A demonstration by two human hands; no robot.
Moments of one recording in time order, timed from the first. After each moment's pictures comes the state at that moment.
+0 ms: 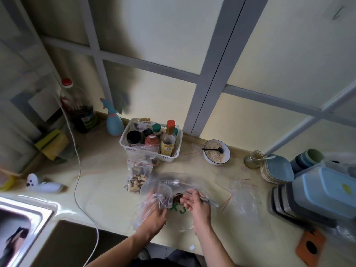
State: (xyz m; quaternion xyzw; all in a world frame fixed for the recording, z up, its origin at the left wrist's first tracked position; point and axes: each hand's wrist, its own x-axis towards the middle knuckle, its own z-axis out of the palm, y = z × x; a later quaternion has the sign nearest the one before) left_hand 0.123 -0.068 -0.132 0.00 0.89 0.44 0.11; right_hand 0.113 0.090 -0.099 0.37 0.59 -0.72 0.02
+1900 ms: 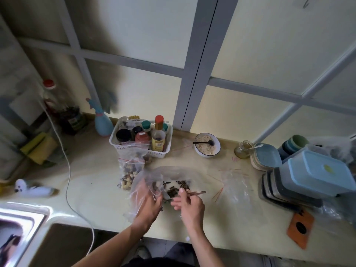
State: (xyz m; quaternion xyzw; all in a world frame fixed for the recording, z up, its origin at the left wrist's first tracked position) left_hand 0.117 -0.057 -0.104 -0.06 0.86 0.50 0.05; right_hand 0.146 0.081 -0.088 0.30 0.73 -0.61 -0.01
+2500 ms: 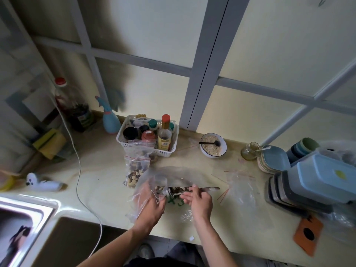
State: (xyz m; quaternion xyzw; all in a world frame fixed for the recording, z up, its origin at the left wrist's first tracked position) left_hand 0.130 -0.068 -0.110 -0.02 0.89 0.45 0.02; right_hand 0.123 0.098 -0.106 0.37 0.65 -0.66 -0.02
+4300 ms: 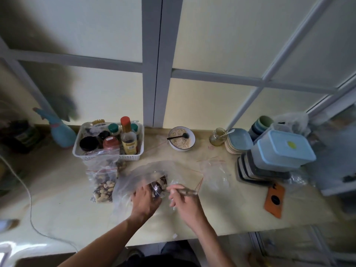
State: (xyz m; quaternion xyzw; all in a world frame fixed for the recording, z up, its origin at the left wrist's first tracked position) left_hand 0.076 -0.008 -0.147 0.07 0.95 0.26 0.18; right_hand 0.154 0.139 -0.053 0.19 0.81 -0.56 0.03
